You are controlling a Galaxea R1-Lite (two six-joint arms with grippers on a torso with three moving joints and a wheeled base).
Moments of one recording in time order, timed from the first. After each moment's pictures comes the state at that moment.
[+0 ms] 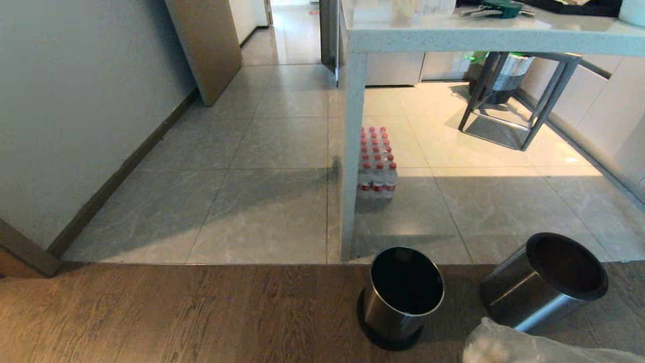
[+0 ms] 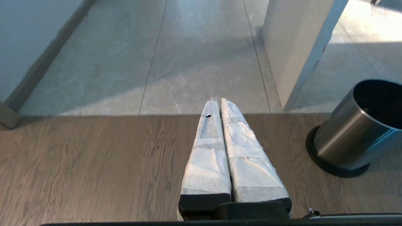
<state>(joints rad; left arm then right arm) 0.00 0.00 0.00 0.00 0.00 0.00 -0.01 0.00 -0.02 0.05 0.00 -0.05</state>
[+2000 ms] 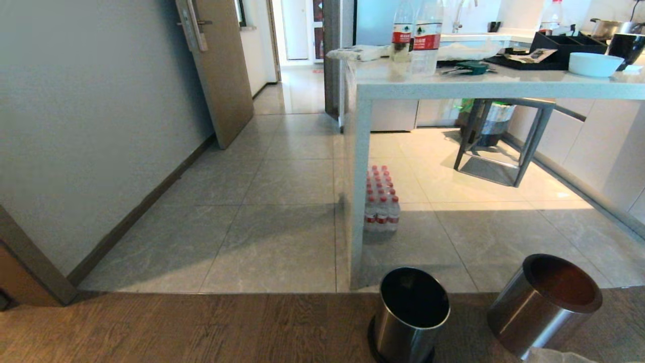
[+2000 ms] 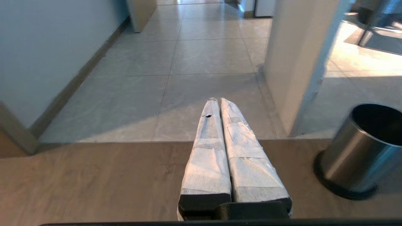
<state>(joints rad) 0.00 0.00 0.00 0.00 0.00 0.00 -0.01 0.00 -0.02 0.06 0.00 -0.05</state>
